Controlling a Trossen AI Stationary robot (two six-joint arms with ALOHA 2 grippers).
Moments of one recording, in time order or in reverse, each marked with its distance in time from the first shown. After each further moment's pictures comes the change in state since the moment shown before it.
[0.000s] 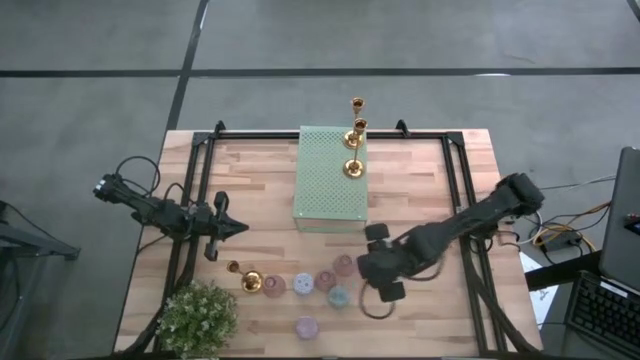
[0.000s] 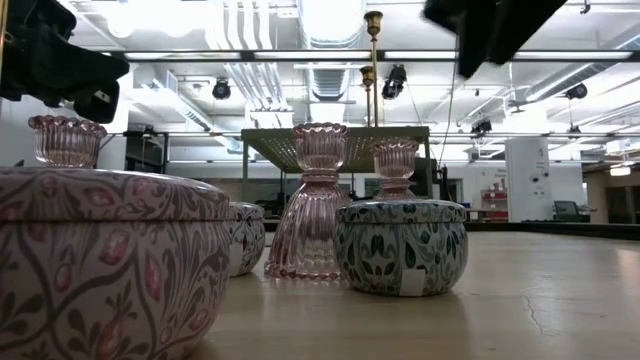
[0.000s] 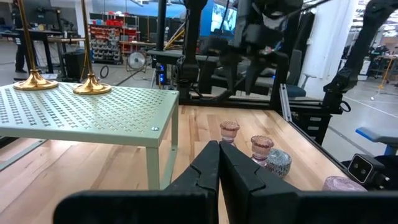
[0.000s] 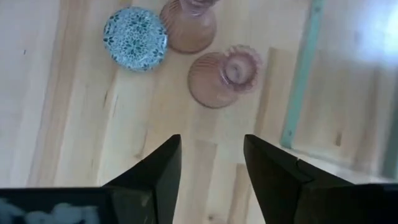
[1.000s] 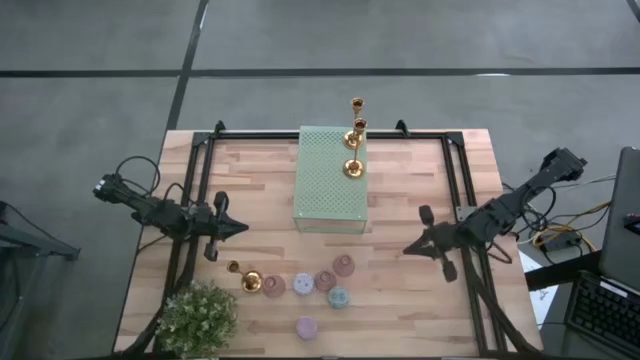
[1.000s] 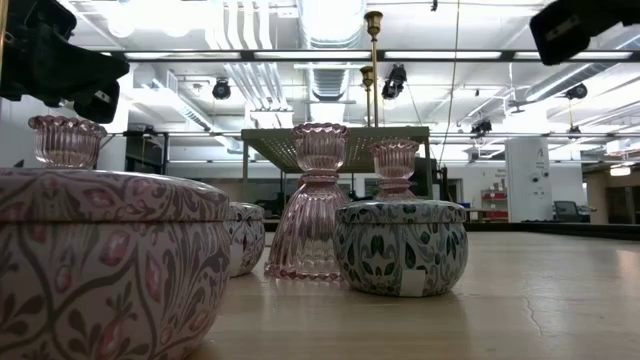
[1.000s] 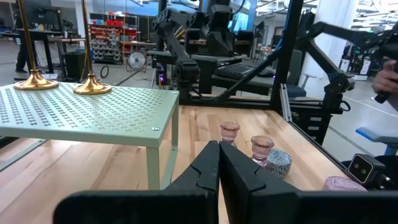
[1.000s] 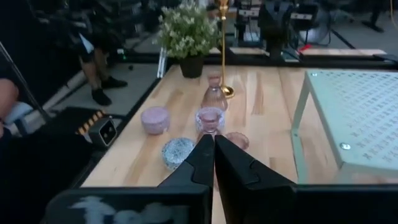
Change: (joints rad) left arm 0.000 0.000 0.000 0.000 0.000 0.000; right arm 0.134 -1.040 -1.005 0.953 0.127 -0.044
